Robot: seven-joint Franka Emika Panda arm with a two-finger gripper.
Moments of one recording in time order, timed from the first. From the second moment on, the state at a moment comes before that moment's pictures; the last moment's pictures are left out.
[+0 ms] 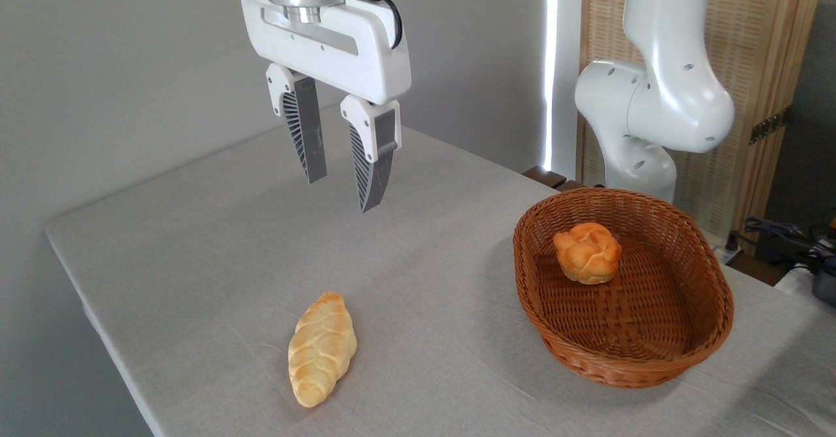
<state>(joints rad) -0.02 -0.08 0.01 -1.67 -0.08 1.65 0.67</state>
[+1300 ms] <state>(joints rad) -0.02 -0.28 0.06 -1.93 -0.07 1.63 1.01</state>
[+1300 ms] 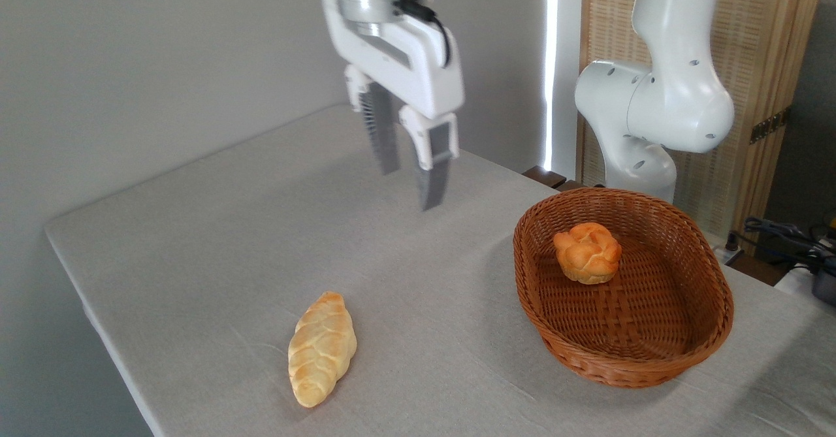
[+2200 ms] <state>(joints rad) -0.13 -0.76 0.34 -2.55 0.18 1.64 1.39</state>
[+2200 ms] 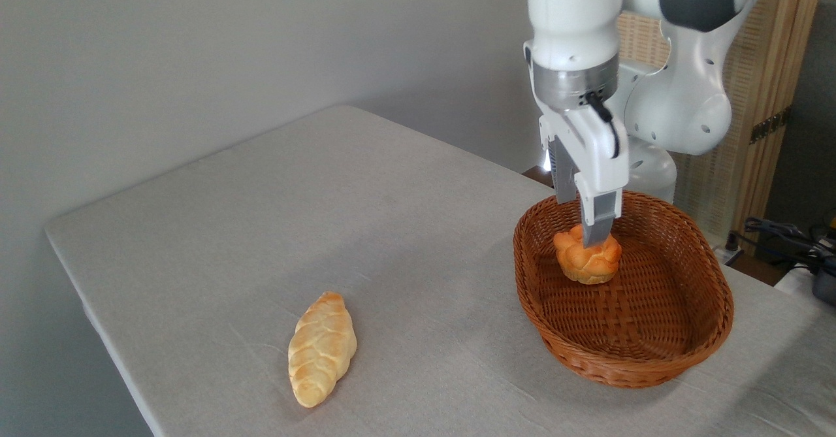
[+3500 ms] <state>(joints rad) -0.18 -0.76 0.35 -2.69 0.29 1.72 1.39</state>
